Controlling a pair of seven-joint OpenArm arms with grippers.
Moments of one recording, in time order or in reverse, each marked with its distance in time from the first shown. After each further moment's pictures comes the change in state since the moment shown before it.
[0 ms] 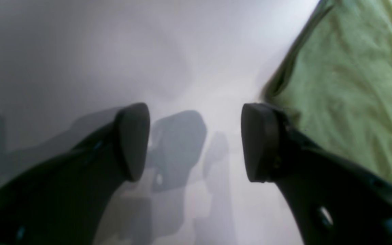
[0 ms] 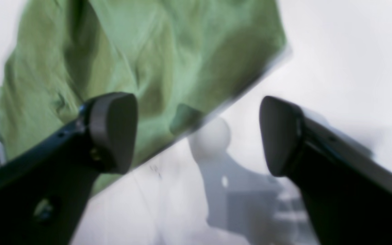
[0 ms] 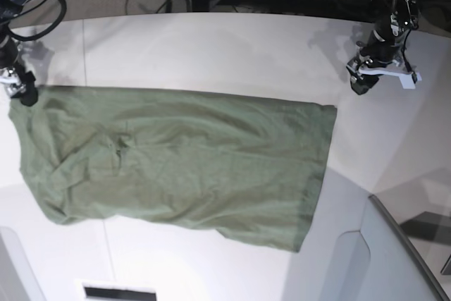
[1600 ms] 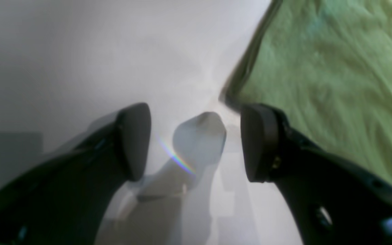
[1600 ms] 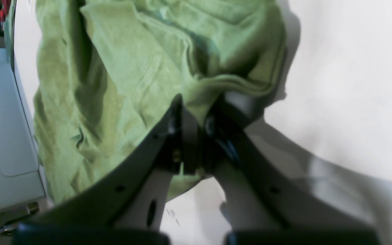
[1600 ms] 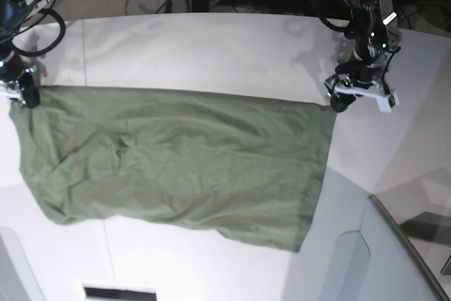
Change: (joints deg) left arm -8.3 3.3 4.0 -6.2 10.8 -0.4 -2.5; right arm 6.6 4.5 -0.1 -15.5 0.1 -0.1 2.3
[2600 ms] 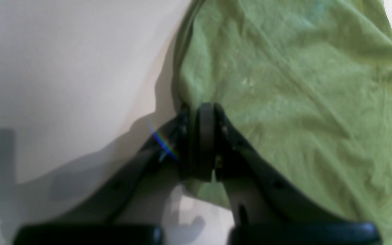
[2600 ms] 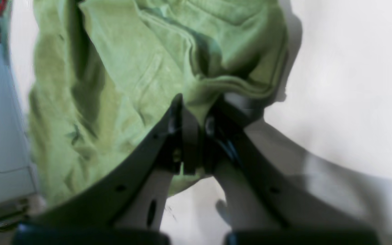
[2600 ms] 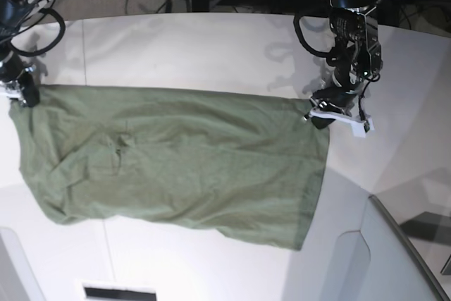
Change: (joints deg) left arm -7.4 1.3 5.6 -6.4 -0.5 -0.4 1.6; right arm -0.9 -0.7 -0.4 3.9 -1.3 -0.3 -1.2
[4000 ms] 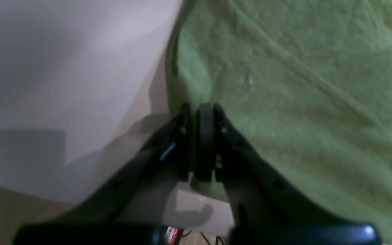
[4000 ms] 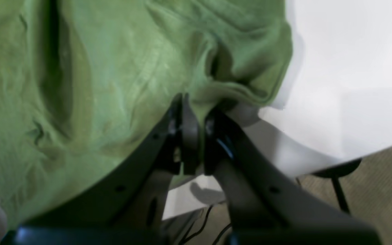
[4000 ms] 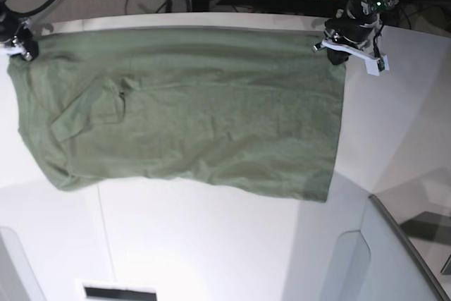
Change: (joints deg) left arm 23.8 0.3 -2.9 22.4 0.7 0.8 4.4; right arm -13.4 -5.2 0.4 19.3 0.2 0.0 -12.4
